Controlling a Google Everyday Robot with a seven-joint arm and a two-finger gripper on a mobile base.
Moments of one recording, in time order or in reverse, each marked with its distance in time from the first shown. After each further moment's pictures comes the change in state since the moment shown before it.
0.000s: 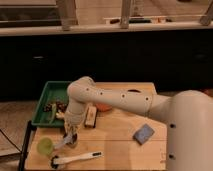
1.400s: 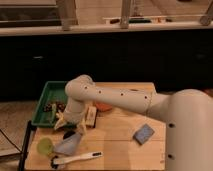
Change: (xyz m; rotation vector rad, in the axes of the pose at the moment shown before) arm 0.000 -0.003 -0.010 -0.011 0.012 -0.010
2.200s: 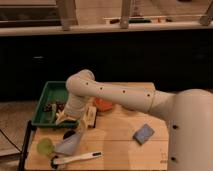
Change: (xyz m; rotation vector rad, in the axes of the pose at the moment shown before) arm 0.012 -0.002 -0.024 -0.003 0.046 0.016
